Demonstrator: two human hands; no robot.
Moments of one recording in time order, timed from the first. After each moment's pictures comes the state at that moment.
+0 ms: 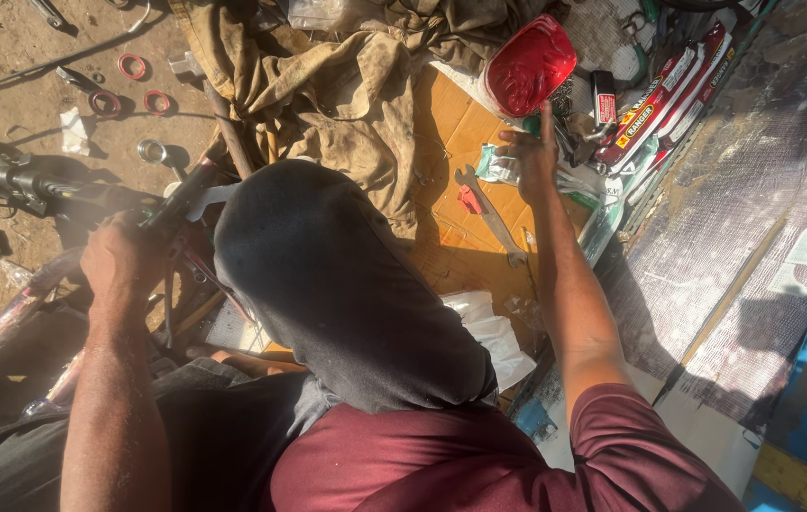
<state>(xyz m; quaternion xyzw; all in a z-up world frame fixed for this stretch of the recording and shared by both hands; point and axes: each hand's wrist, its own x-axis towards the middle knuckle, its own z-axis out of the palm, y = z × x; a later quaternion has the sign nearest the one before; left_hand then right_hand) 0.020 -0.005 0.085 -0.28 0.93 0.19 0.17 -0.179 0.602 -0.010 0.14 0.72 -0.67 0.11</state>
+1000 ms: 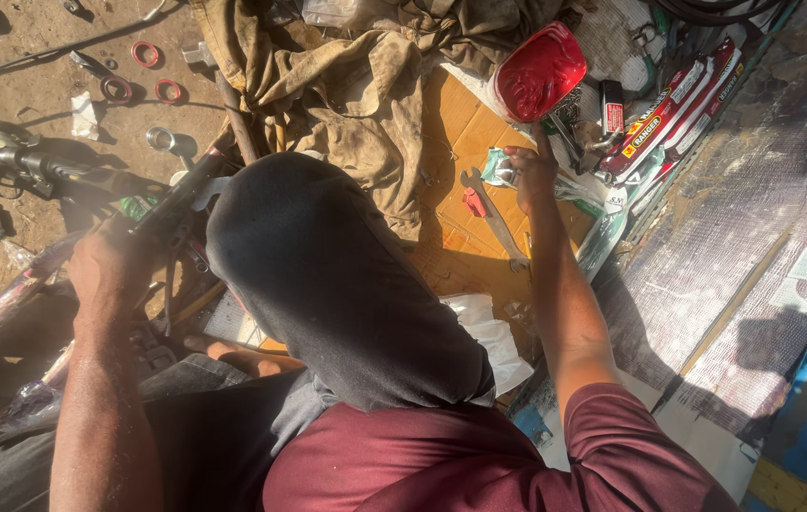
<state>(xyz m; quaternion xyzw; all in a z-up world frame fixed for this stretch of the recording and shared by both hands) 0.054 -0.018 0.094 -0.29 0.92 0.19 0.17 -0.173 0.612 -0.048 0.23 0.66 -0.70 0.14</state>
